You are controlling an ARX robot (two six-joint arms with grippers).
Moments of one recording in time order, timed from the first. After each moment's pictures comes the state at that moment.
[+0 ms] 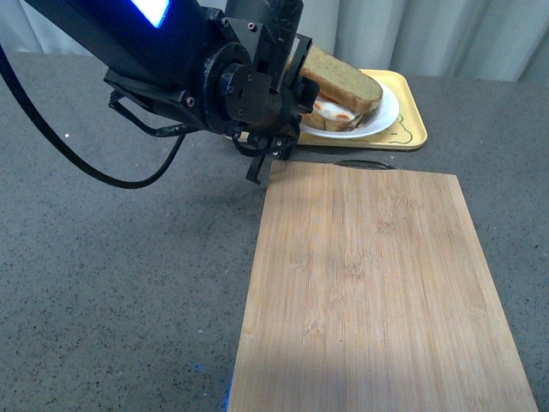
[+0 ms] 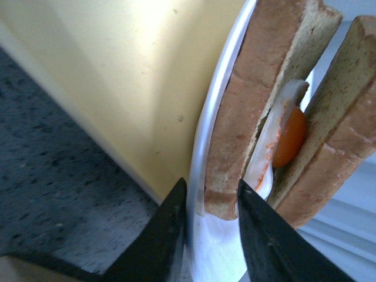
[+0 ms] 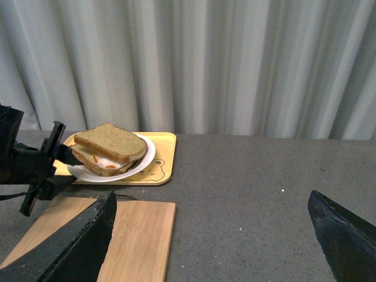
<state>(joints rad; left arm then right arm) -0.44 2.47 1.58 0.33 -0.04 -1.39 0.00 0.00 0.00 0.00 0.00 0.00</state>
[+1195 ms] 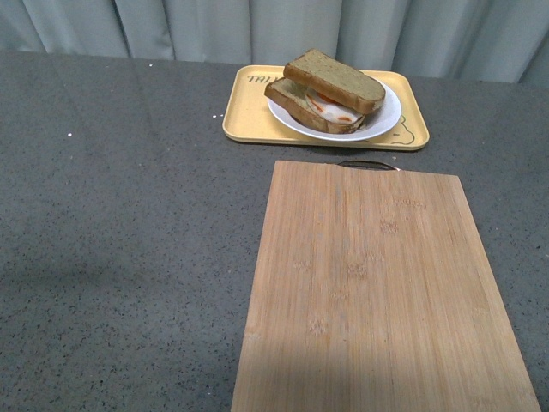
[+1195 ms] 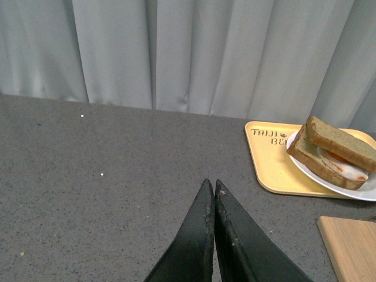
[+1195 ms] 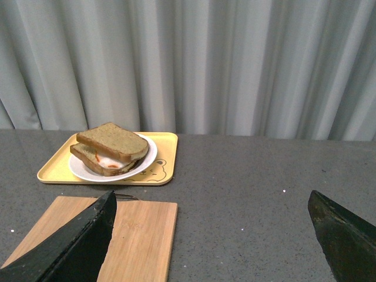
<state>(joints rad) -0.14 1.36 0.20 1.13 -0.14 -0.02 0.00 0.00 0.00 0.00 0.00 0.00</state>
